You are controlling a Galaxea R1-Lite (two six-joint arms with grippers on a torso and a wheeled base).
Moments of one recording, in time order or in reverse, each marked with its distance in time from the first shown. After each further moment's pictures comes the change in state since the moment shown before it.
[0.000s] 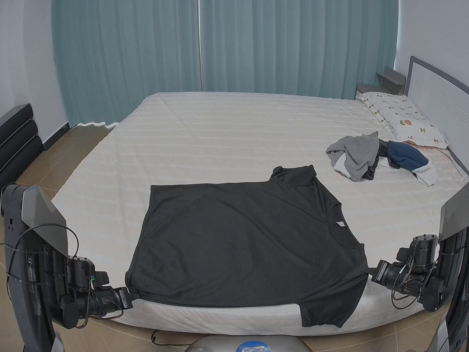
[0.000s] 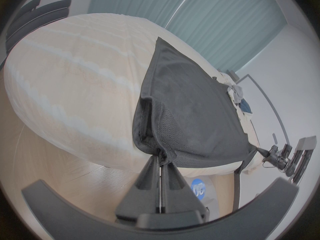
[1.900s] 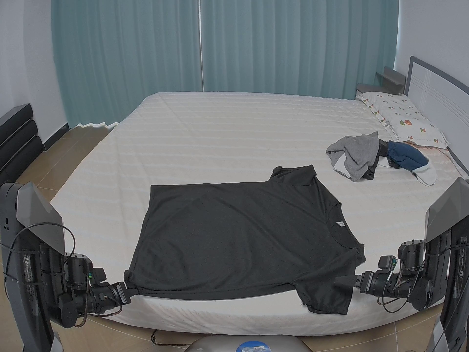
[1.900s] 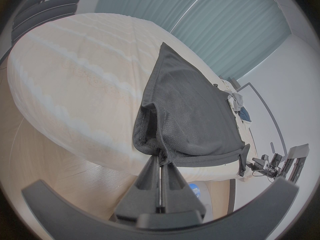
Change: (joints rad) left arm 0.001 -0.019 -0.001 -0.001 0.004 -0.064; right arm 0.001 0.168 -0.084 -0.002 0.352 -0.104
